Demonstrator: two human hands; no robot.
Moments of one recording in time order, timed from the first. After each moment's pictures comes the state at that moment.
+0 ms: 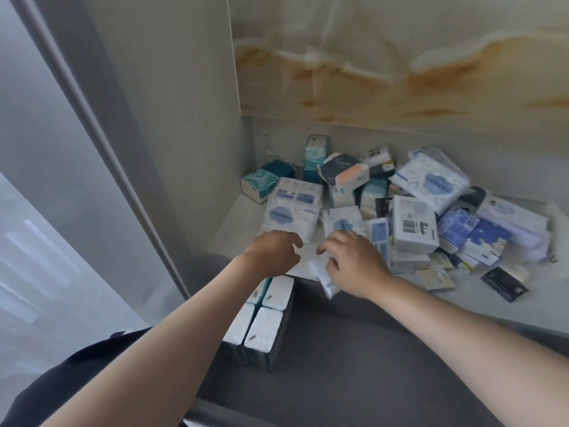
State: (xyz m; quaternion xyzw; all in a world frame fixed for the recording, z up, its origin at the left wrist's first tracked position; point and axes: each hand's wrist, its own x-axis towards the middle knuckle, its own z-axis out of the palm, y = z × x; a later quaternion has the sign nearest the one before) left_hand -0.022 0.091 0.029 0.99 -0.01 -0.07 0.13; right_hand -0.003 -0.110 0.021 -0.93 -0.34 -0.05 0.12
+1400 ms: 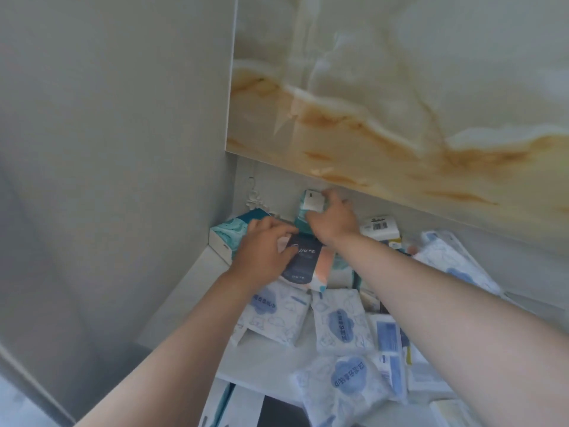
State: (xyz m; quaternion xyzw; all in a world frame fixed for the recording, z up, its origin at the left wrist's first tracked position) left_hand 0.149 0.134 0.020 0.90 -0.03 0.22 0.38; right_hand 0.232 -0.002 0.087 -0.95 -0.06 -0.04 0.30
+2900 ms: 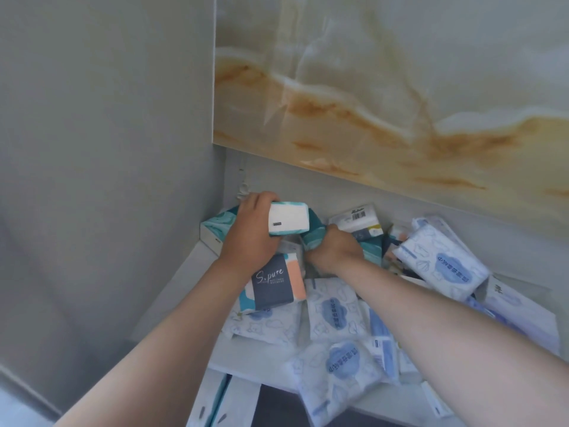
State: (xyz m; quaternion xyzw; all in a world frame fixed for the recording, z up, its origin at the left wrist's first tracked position) left_hand 0.158 0.137 0.032 0.88 -0.03 0.29 0.36; right_hand 0.212 -0.040 0.039 -0.99 -0.03 0.04 0.15
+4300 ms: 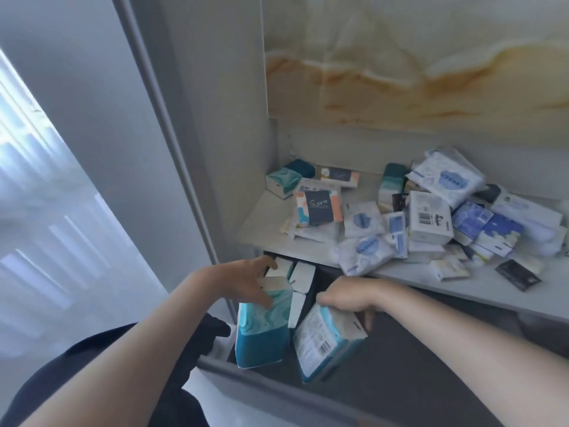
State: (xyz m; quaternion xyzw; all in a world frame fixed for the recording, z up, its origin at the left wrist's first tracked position) left_hand -0.150 0.158 0.065 0.93 0.03 -0.30 0.20; right_hand -0.085 -0.076 0.043 -0.88 -0.12 0.44 0.15
